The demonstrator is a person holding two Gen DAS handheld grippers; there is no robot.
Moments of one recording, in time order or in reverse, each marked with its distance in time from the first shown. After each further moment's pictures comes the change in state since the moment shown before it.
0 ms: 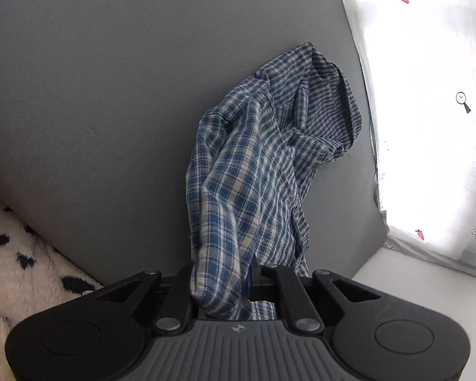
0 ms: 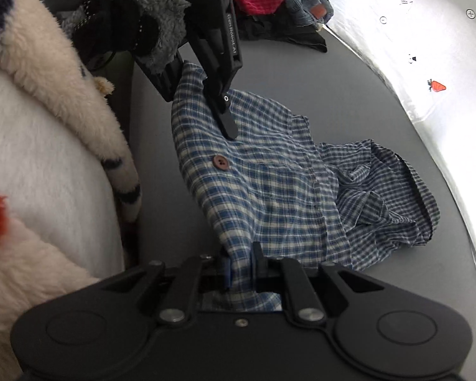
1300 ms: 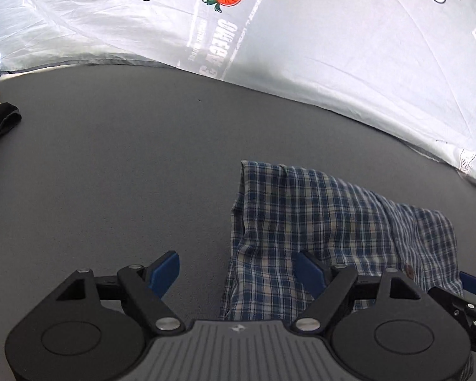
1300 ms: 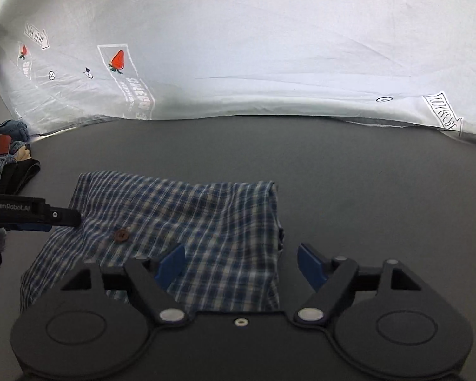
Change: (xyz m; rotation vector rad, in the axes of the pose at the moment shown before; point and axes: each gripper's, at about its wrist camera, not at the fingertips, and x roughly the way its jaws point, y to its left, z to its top) left arm 0.134 -0.186 0.159 0.879 -0.496 0.467; right arm 0.148 -0.260 -0.153 1.033 -0.211 -0.426
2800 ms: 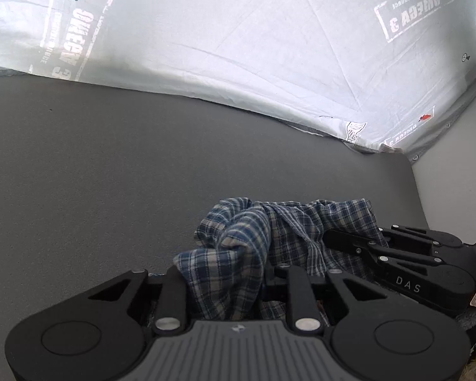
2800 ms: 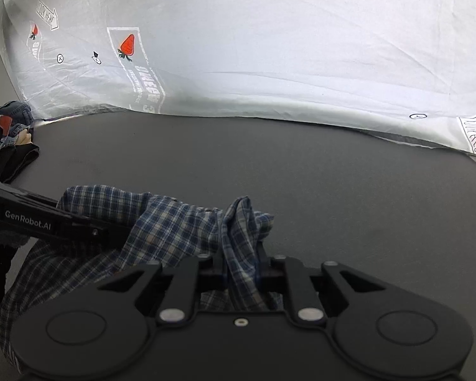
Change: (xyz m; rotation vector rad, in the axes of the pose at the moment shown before) left arm 0.031 -0.027 0.035 0.143 0.014 -0.539; right arm 0.020 0.011 0.029 -0.080 -0.066 0.012
